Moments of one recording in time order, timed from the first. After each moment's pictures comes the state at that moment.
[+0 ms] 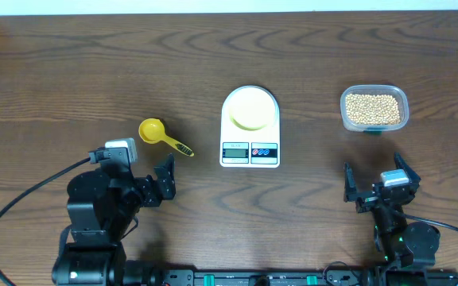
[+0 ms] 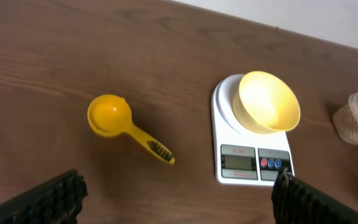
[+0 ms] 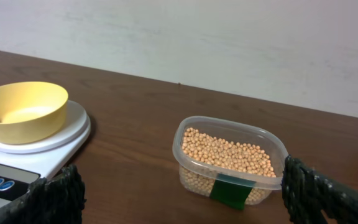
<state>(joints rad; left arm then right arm) -0.01 0.56 0.71 -0.72 0.21 -0.20 -0.03 0.01 0.01 -0.06 -0.19 -0.14</state>
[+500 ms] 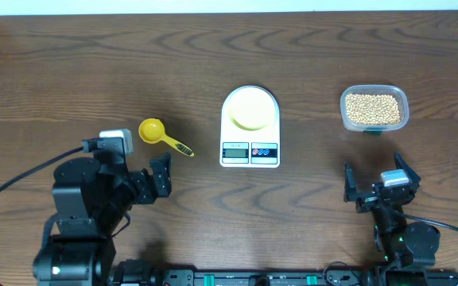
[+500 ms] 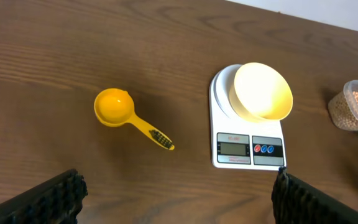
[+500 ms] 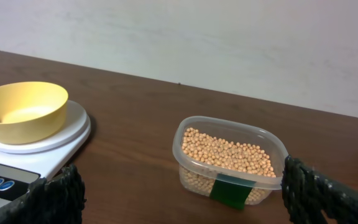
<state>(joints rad) -0.01 0.68 0.93 -0.92 0.21 -0.17 -0.03 0.01 0.01 -0.06 -0.19 -0.14</state>
